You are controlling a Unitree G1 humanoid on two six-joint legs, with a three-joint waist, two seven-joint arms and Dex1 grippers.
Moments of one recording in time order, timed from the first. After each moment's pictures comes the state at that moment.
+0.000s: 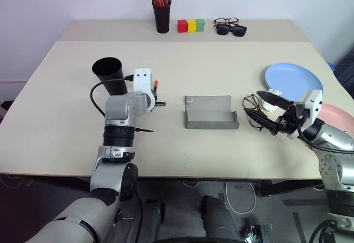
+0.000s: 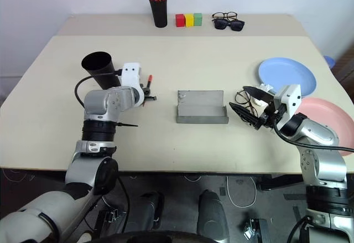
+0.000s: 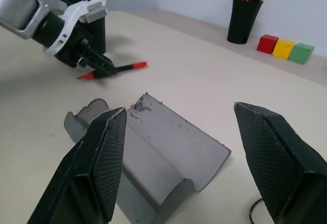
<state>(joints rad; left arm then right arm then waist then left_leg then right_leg) -0.82 0.07 0.08 0.17 -0.19 1.10 -0.06 -0.18 -0.66 -0.29 -0.03 0.53 0.13 0.98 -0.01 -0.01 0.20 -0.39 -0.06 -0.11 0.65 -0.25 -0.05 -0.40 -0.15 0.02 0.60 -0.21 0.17</state>
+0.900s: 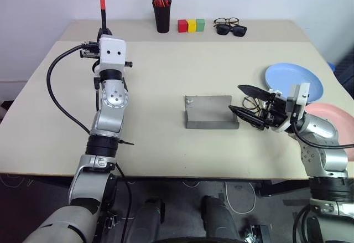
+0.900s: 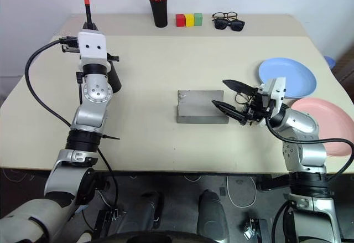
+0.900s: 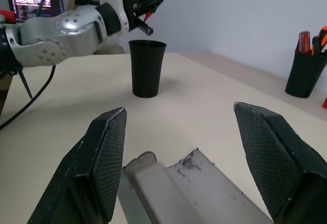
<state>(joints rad) -0.75 0.26 0.04 0.34 0.27 -0.06 0.36 -0.33 -0.59 -0.20 0.01 0.58 0.08 1.14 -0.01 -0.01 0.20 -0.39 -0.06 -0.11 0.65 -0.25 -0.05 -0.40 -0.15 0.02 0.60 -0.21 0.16</state>
